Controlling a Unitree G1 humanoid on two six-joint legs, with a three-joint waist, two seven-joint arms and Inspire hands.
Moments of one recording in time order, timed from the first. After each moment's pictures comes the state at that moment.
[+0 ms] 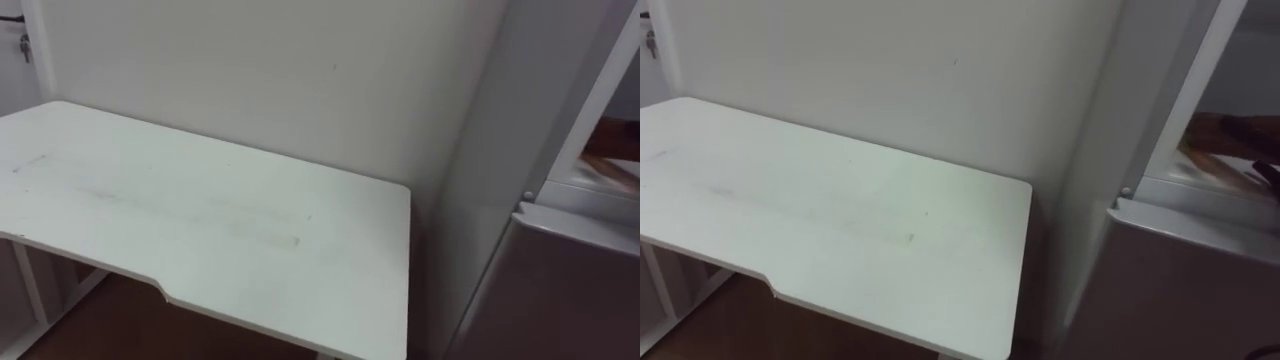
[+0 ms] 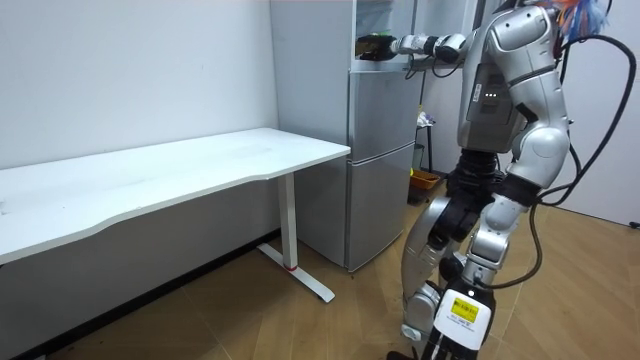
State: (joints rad) left arm 0.46 0.33 0.19 0.81 0.27 0.20 0.06; right arm -0.89 -0.89 0.05 0.98 1.19 0.13 -0.24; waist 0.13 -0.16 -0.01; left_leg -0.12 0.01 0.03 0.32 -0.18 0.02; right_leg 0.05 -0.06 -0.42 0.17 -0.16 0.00
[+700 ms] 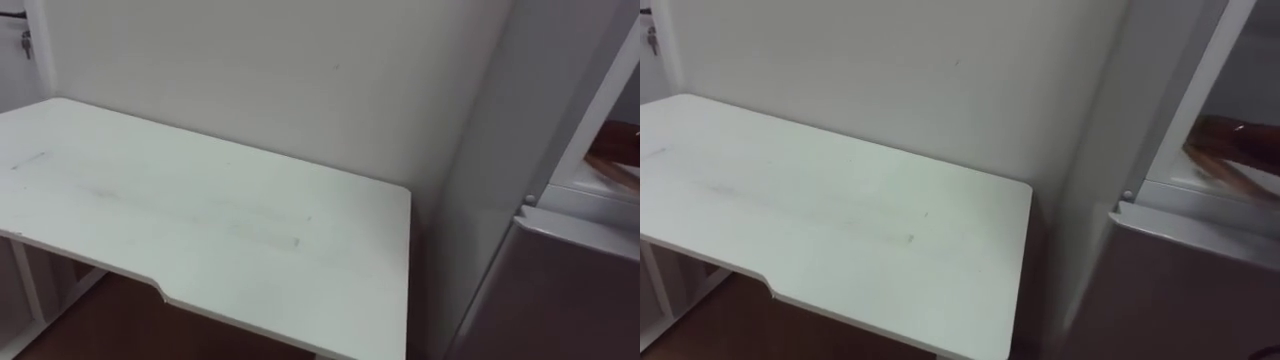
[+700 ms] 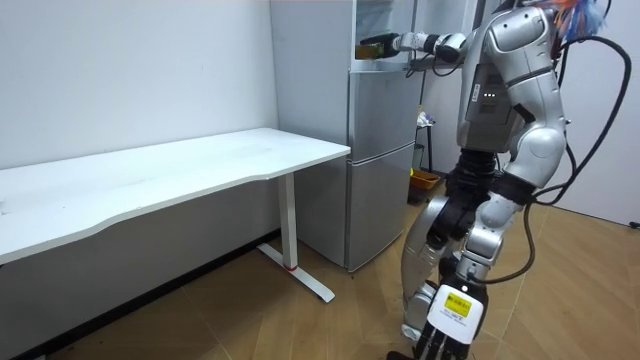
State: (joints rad) left arm 0.46 0.32 0.19 0.77 0.27 0.21 0.08; right arm -0.89 -0.89 0.06 0.88 1.01 0.16 -0.42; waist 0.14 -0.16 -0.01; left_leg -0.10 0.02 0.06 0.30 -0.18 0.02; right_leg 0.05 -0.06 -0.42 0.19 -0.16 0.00
